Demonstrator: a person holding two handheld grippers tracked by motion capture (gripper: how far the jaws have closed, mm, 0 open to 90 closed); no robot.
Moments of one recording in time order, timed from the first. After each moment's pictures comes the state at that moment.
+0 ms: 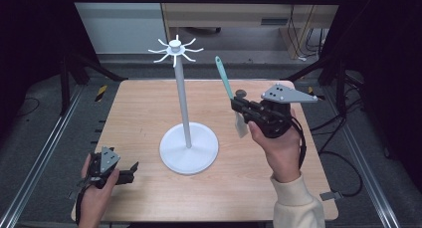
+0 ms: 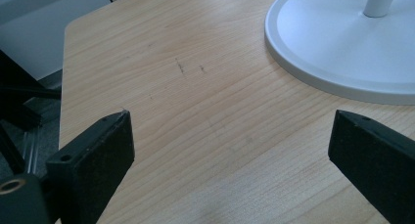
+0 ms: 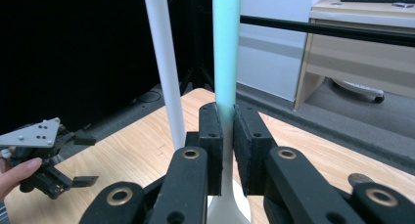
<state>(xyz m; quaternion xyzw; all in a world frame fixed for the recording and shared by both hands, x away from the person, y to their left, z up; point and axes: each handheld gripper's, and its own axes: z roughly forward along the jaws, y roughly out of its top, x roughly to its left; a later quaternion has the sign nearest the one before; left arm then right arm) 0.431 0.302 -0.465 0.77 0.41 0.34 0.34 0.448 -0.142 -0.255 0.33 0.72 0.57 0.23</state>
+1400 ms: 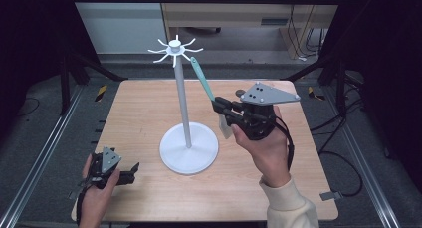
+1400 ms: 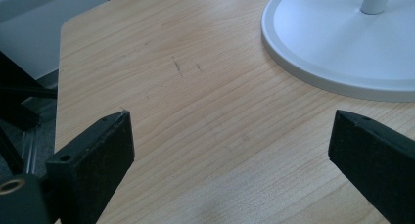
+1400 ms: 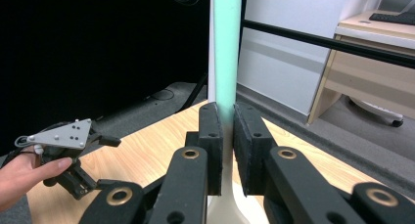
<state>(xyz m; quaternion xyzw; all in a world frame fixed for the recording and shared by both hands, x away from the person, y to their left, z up) 0.431 0.300 -0.466 0.78 0.41 0.34 0.34 0.435 -0.105 -0.238 0.28 0.74 0.57 0.23</state>
